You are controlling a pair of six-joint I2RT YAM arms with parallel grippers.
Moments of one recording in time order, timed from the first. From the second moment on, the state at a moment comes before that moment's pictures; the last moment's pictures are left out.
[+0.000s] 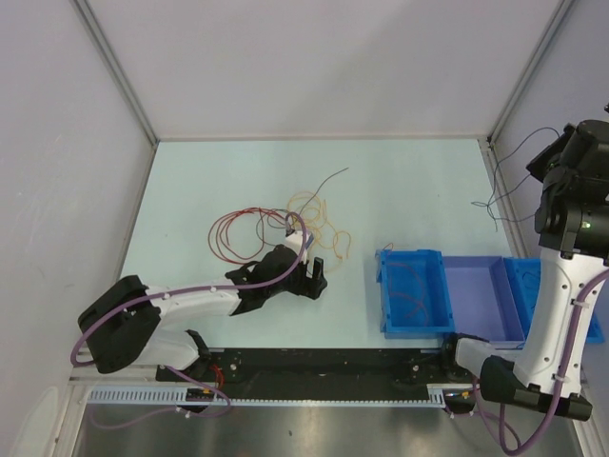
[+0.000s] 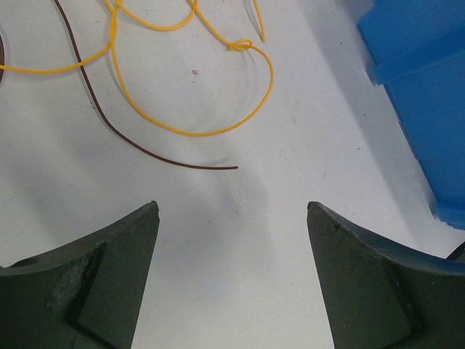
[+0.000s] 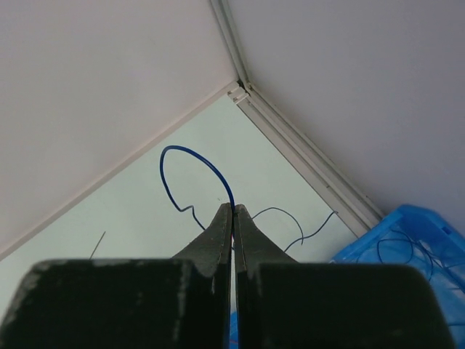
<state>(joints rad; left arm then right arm) -0.93 1.33 0.55 0.15 -0.13 -0.48 -0.20 1.13 1.77 -0.89 0.28 0.35</state>
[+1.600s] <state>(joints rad) -0.93 1.34 0.55 0.15 -0.12 -0.48 -0.30 0.95 1.64 -0.90 1.13 0.43</state>
